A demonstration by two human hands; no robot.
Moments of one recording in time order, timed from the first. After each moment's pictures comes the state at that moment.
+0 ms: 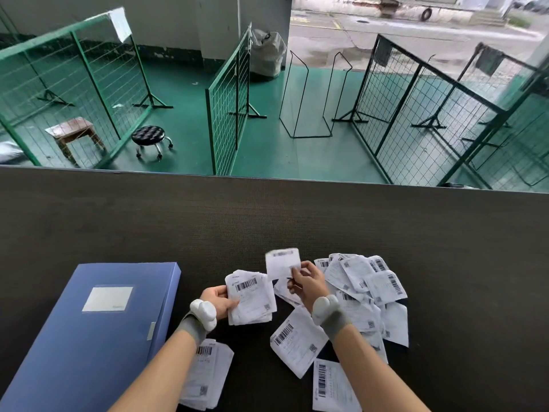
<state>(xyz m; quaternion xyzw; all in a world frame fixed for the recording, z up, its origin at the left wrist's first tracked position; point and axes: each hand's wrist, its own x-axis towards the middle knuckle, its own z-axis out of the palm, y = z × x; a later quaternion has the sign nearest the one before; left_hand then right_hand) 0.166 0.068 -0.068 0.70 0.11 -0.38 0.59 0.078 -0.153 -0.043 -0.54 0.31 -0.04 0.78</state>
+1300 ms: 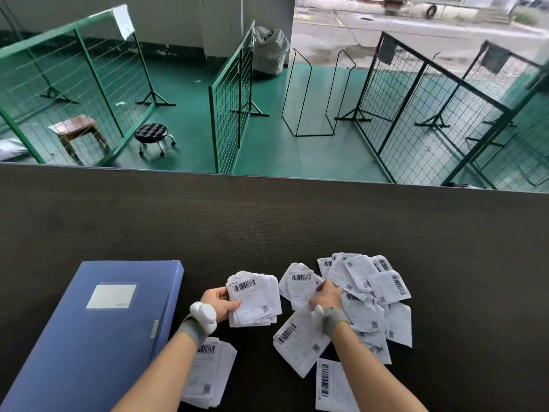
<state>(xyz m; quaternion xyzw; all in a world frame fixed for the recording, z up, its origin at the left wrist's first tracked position) 0.159 0.073 -0.057 0.69 0.12 -0.40 0.59 0.069 -0.177 -0.096 -0.78 0.51 0.08 0.36</state>
